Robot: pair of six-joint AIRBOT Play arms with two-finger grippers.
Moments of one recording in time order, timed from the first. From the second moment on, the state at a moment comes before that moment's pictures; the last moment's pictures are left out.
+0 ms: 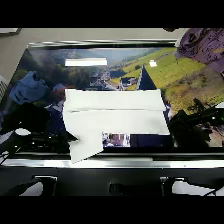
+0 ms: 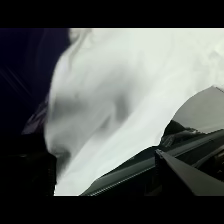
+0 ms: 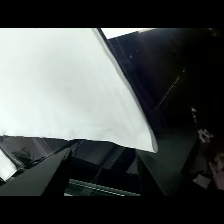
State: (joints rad) left arm 0.19 -1.20 0.43 0.68 -1.13 -1.35; right arm -0.50 -1.50 1.07 -1.00 1.43 1.36
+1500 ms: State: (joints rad) left arm 0.15 -1.22 0.43 0.65 -1.12 -1.35; right arm -0.45 -1.64 1.03 -1.07 1.40 1.38
